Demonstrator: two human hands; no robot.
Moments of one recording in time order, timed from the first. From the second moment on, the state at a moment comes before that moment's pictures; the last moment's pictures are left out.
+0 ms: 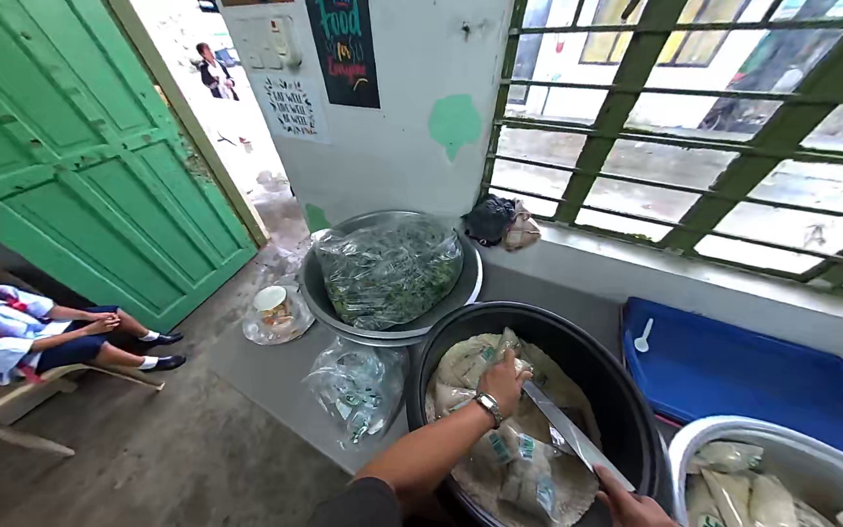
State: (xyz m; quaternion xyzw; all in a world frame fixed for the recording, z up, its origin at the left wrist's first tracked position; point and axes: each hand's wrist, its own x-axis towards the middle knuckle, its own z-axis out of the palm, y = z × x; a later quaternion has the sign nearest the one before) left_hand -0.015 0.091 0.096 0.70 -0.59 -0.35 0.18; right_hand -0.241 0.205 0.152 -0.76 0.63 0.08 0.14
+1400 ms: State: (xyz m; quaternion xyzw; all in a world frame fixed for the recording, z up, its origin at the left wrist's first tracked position) left_hand 0.050 0.047 0.057 0.76 -0.56 -0.31 0.03; right_hand -0.243 0.260 0.174 -0.73 0.68 0.01 0.08
